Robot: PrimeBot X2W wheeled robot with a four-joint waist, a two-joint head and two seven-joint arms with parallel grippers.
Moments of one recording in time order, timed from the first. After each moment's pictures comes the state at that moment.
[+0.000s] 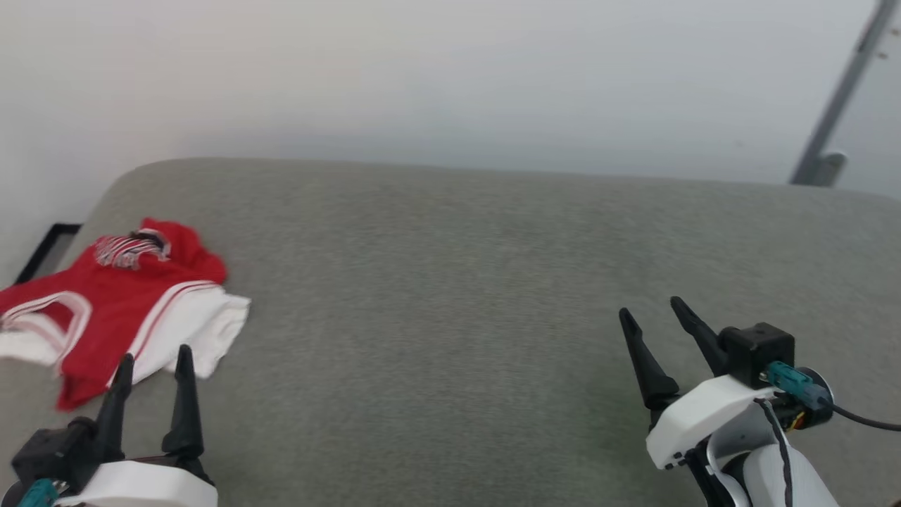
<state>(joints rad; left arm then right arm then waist) 0.06 0.28 -0.02 0.10 -0.43 0.00 -0.25 -0.14 -0.11 0.13 0.23 0.24 0.13 -0.04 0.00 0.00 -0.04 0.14</state>
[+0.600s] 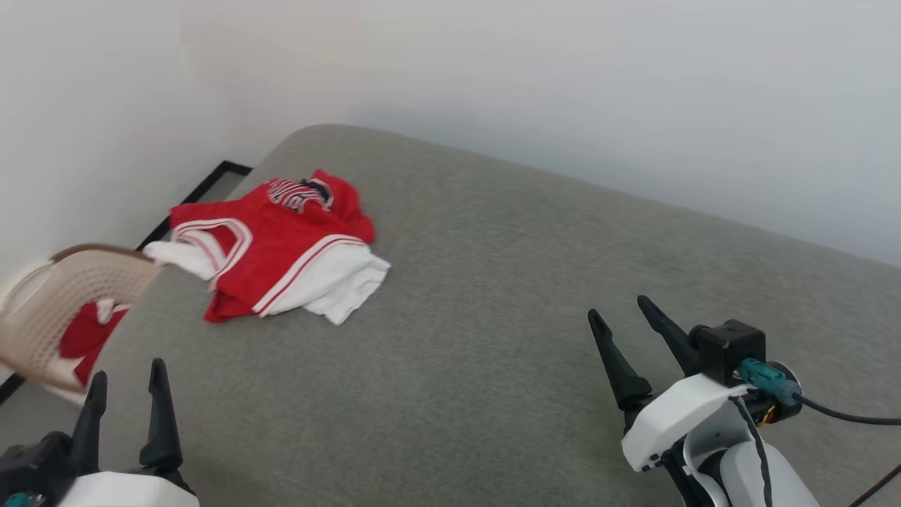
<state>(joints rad) 0.10 0.29 0.02 0.06 -0.46 0.05 -0.22 -0.17 -0.11 0.21 0.24 0.28 0.13 -0.03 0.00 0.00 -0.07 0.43</state>
